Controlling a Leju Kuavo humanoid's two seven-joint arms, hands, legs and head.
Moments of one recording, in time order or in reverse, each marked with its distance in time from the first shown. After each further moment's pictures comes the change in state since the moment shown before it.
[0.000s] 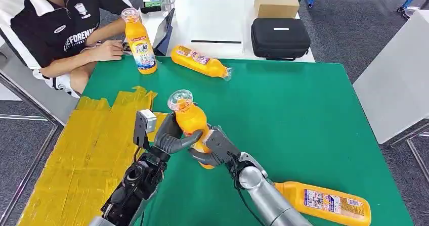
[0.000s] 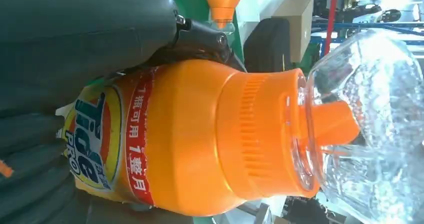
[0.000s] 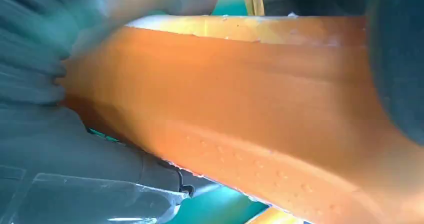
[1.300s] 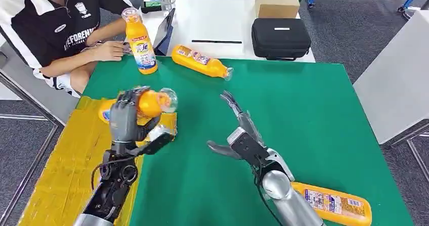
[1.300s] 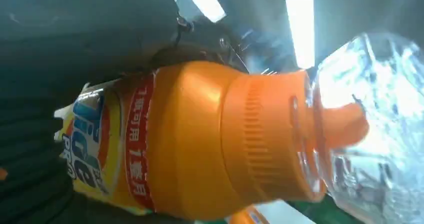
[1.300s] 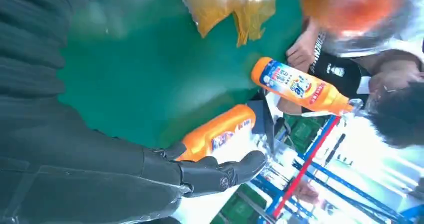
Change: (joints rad) left arm 0.008 0.008 0.278 -0.019 -1.403 0.816 -0.061; right arm 0.141 -0.154 -0.047 -0.515 0.051 -0.148 0.105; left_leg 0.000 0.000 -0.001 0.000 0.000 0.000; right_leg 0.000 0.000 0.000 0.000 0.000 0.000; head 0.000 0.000
